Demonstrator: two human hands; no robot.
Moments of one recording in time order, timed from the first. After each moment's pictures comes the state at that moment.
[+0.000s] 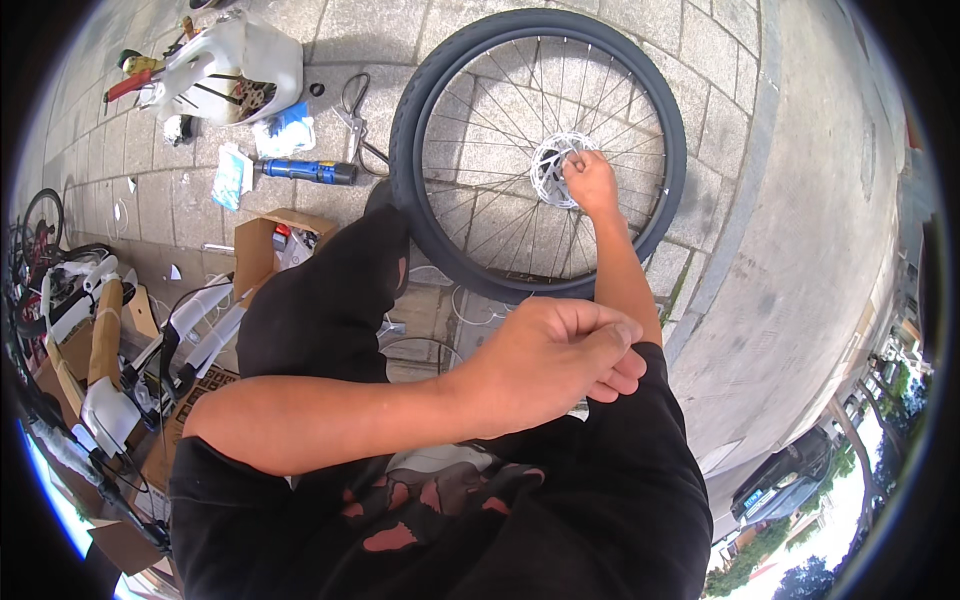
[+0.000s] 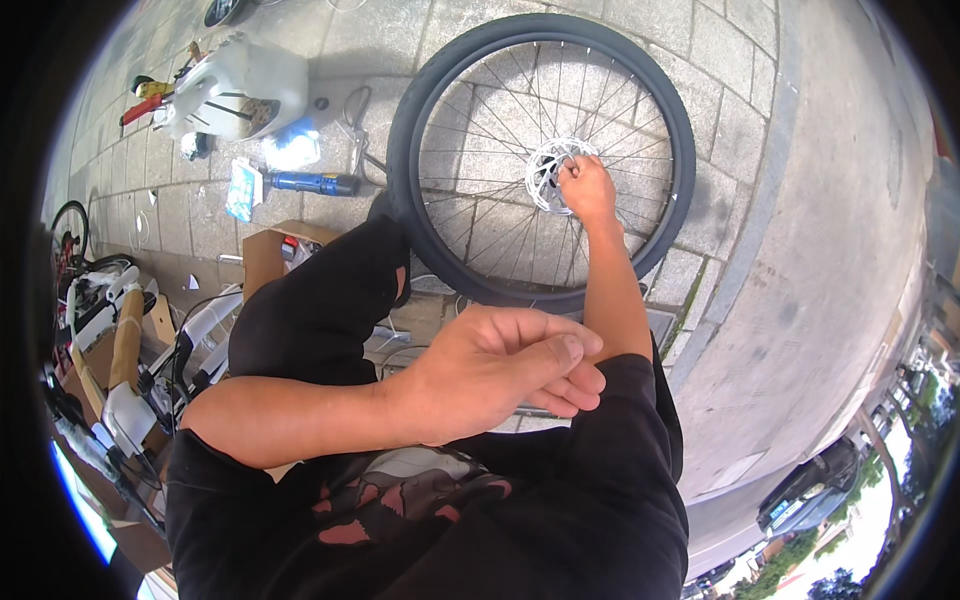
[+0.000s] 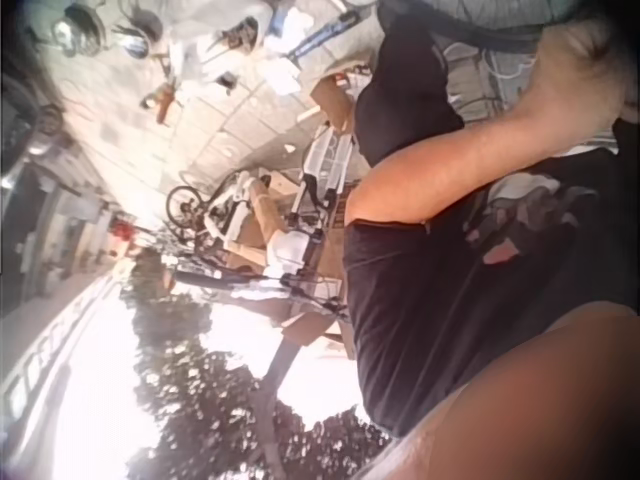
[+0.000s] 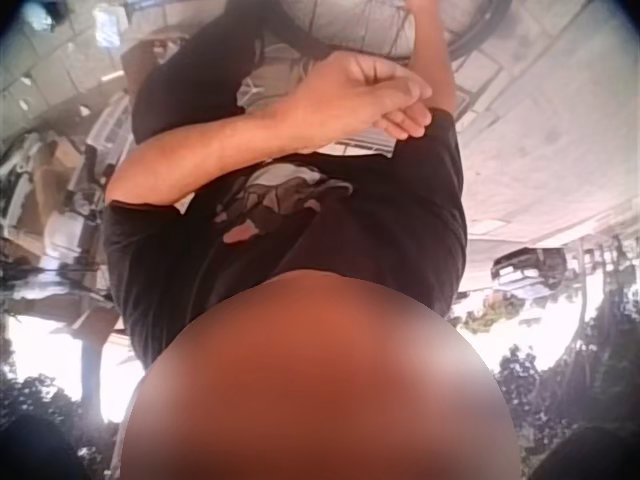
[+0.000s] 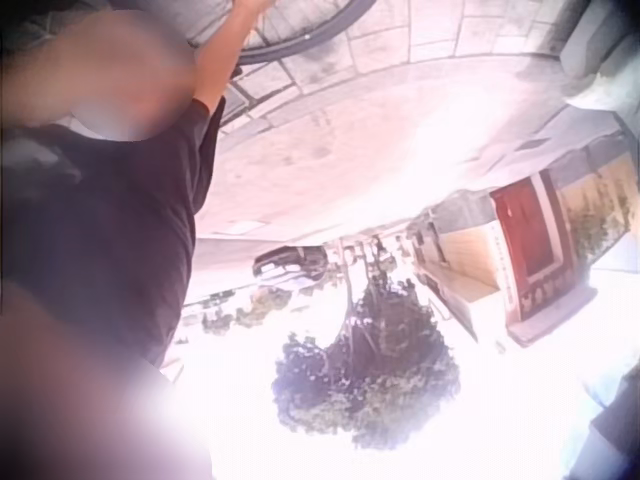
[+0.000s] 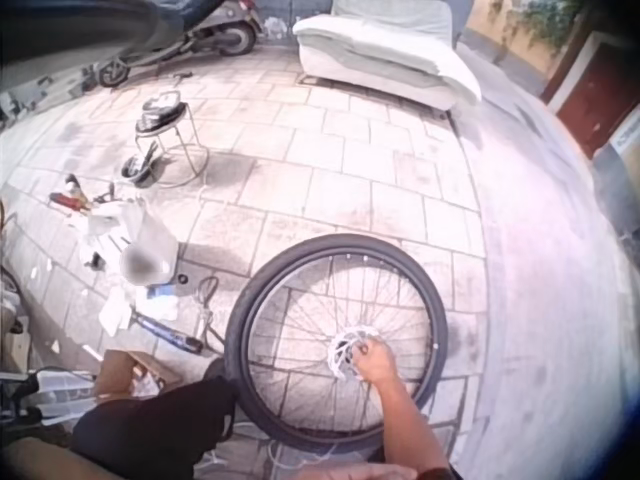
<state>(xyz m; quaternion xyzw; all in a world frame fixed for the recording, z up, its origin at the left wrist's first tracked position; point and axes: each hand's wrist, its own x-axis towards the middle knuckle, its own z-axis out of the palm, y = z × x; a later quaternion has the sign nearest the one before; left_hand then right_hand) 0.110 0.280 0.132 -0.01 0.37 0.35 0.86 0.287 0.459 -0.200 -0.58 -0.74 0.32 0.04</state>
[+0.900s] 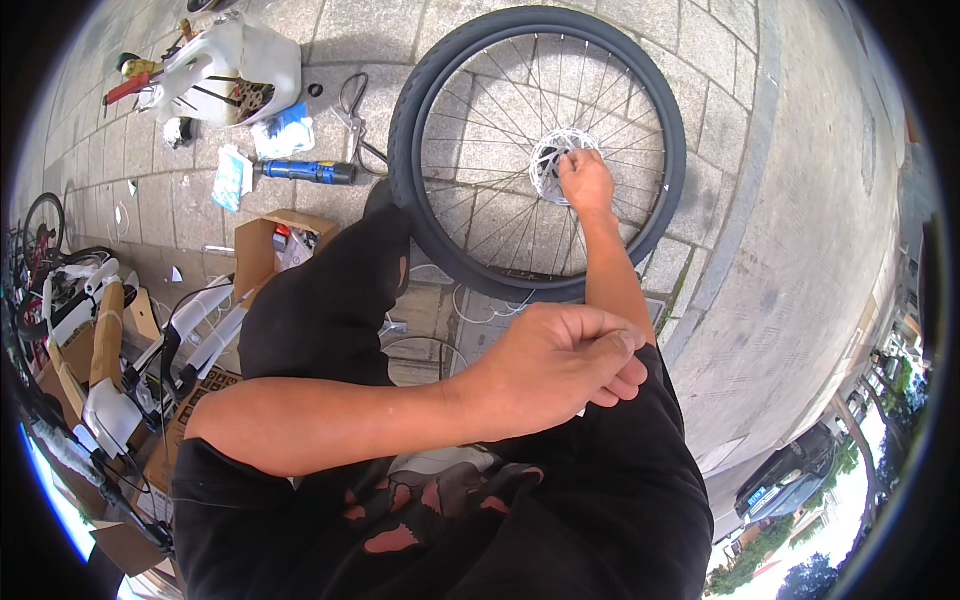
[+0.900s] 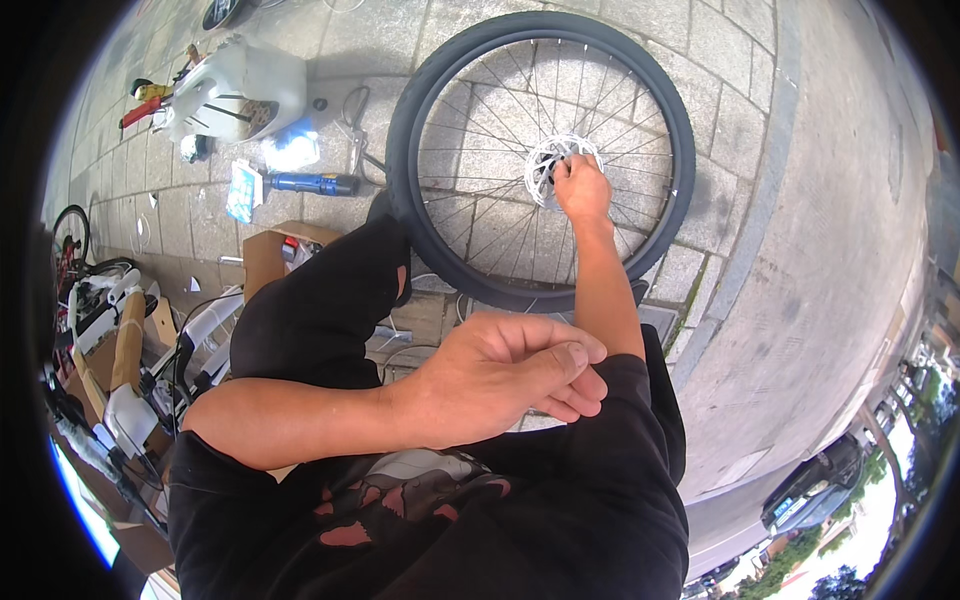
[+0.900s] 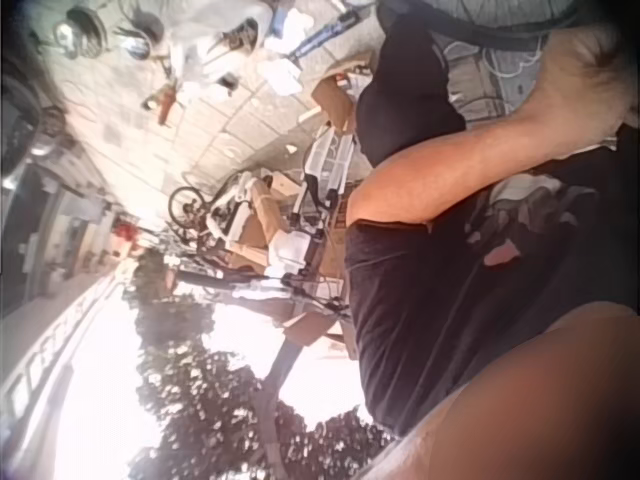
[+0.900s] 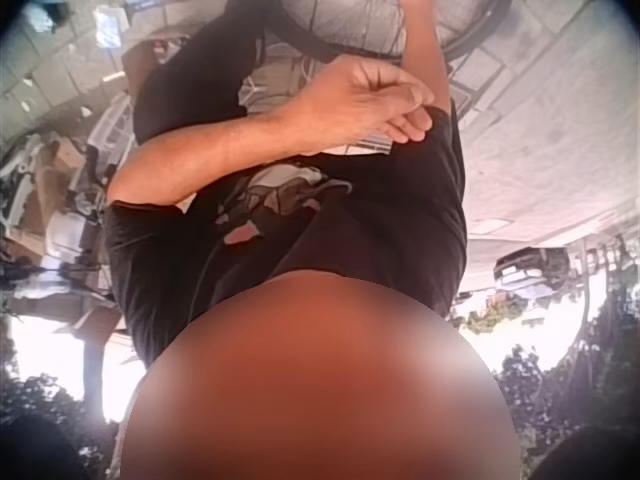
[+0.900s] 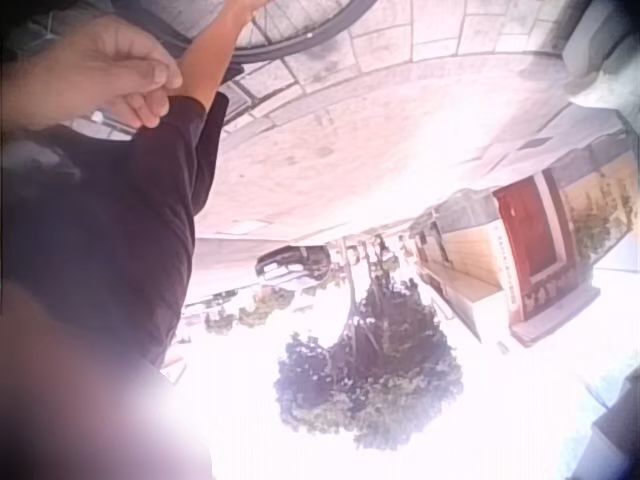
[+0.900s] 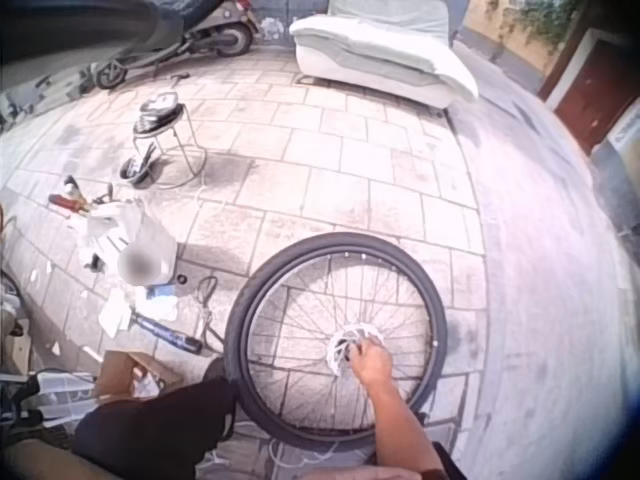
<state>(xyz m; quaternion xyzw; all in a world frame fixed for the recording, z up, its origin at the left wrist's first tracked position) 0.118 0.274 0.130 0.01 0.37 0.35 0.86 0.276 0.445 -0.204 -0.59 -0.78 0.21 0.01</state>
